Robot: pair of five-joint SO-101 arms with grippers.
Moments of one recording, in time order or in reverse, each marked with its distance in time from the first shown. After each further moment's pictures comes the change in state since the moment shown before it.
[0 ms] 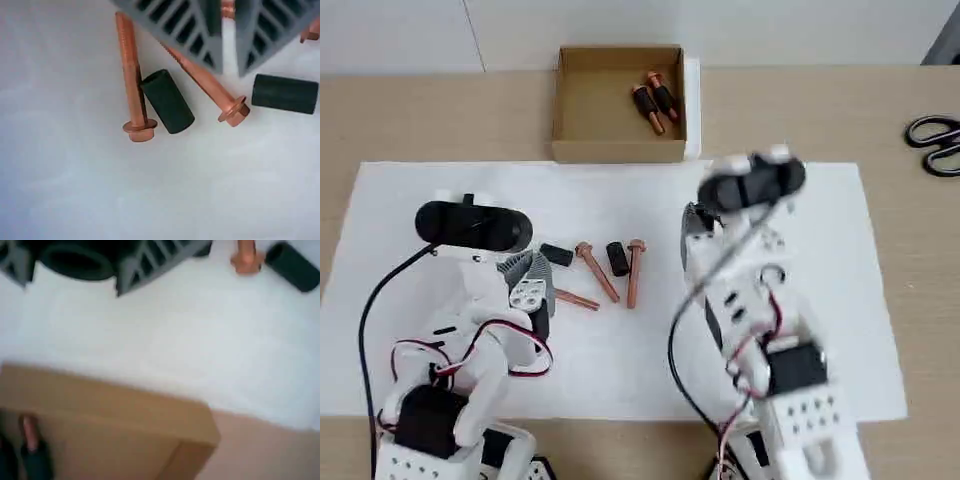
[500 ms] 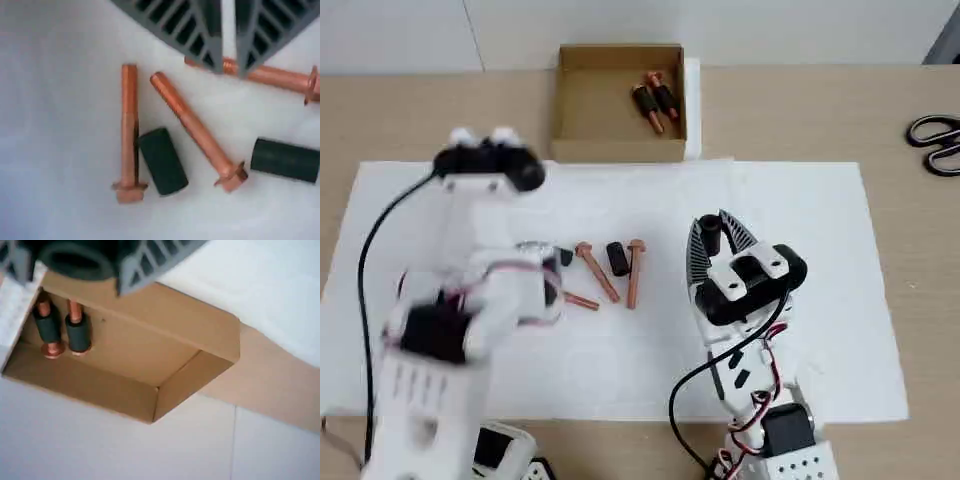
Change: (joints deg) left arm 0.0 33.6 -27.6 14.3 4.1; right arm -0.1 -34.5 29.4 -15.3 11.4
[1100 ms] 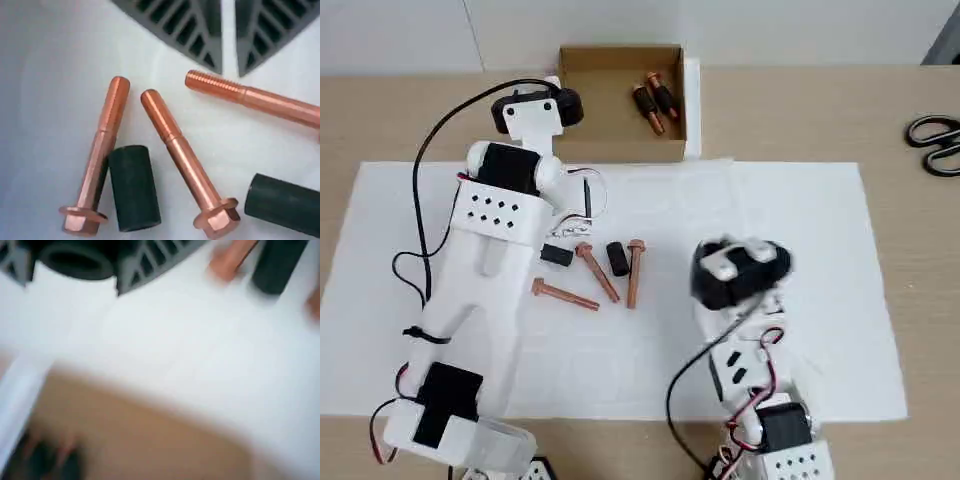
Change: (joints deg) left arm 0.2 42.5 -34.9 15.0 7.5; right arm 1.1 -1.1 3.1 16.4 0.2
